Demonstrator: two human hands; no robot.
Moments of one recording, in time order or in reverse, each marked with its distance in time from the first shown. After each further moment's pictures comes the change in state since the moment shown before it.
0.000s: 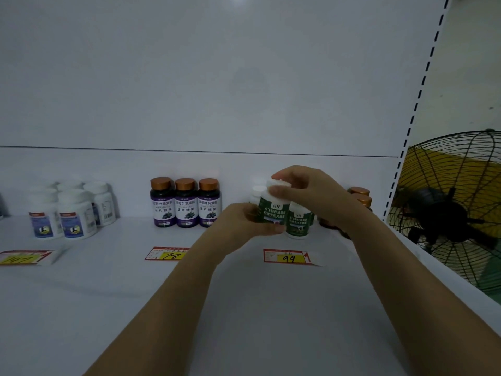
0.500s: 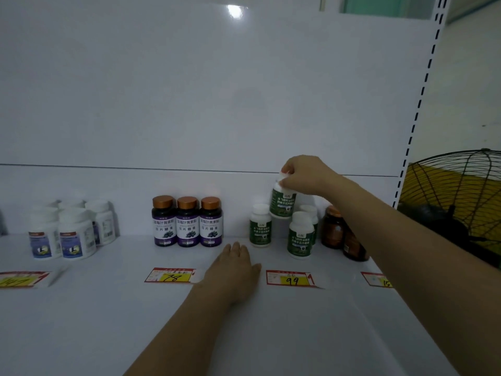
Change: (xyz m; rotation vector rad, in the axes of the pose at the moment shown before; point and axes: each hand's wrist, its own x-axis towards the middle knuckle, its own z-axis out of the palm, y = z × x) left_hand 0.010 -0.045 0.012 0.911 -0.130 -0.186; right_hand 0.076 -0.016 -0.023 -0.493 0.012 0.074
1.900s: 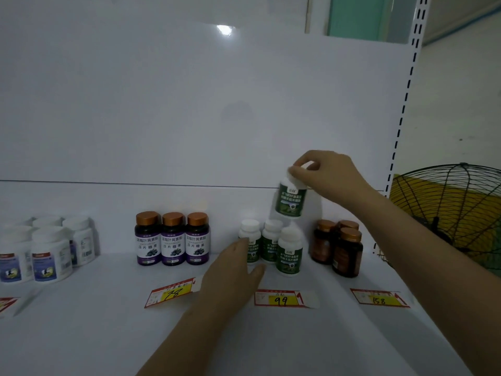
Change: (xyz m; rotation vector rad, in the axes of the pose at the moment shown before) left_hand -0.007 0.020 -0.012 -0.363 0.450 0.149; right_hand -0.031 0.022 -0.038 0.216 0.334 -0.014
